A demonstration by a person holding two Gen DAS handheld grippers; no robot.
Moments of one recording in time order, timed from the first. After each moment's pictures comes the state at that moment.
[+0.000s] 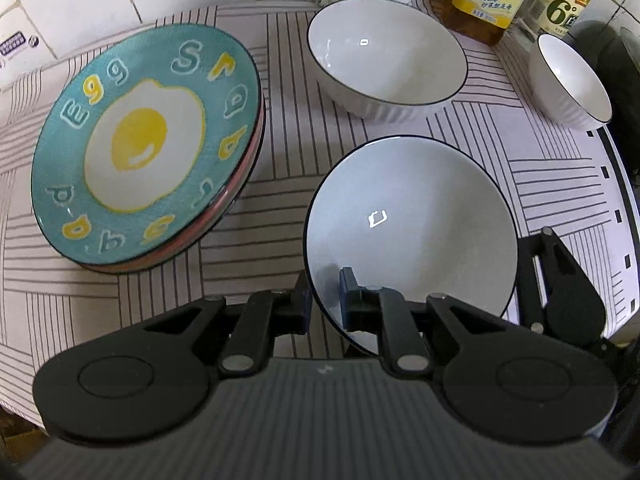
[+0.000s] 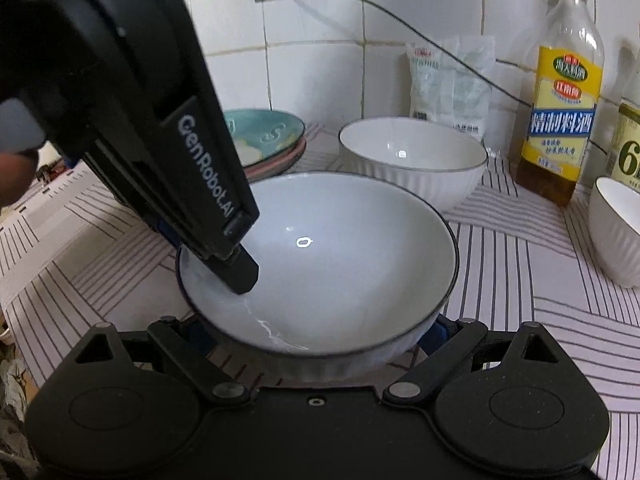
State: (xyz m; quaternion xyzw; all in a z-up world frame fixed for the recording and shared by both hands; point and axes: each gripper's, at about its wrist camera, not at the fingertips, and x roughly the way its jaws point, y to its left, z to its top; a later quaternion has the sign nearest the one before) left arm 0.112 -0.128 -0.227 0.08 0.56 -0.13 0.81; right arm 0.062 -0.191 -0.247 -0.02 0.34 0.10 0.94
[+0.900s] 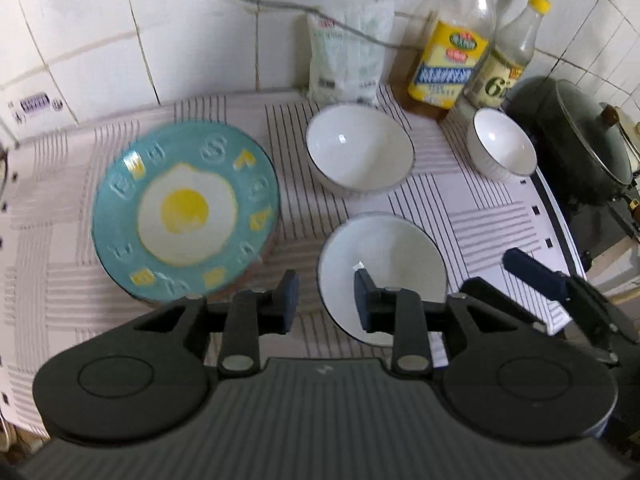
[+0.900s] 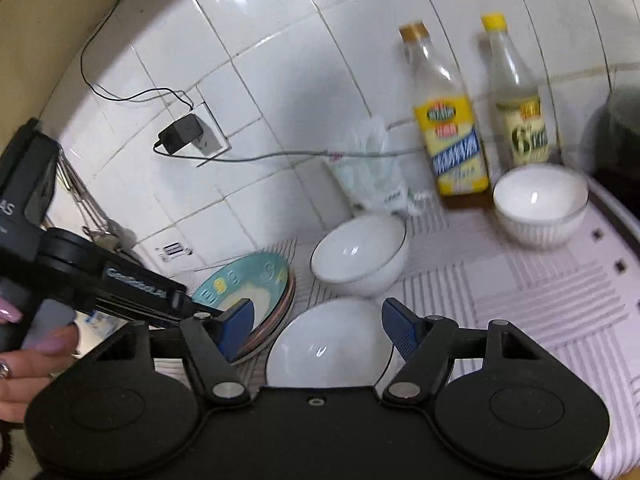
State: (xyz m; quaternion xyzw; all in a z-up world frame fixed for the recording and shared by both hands) left arm 0.097 -0.091 -0.127 0.07 0.49 -0.20 0.85; right arm -0.001 -0.231 -0.145 0.21 0.25 0.02 0.95
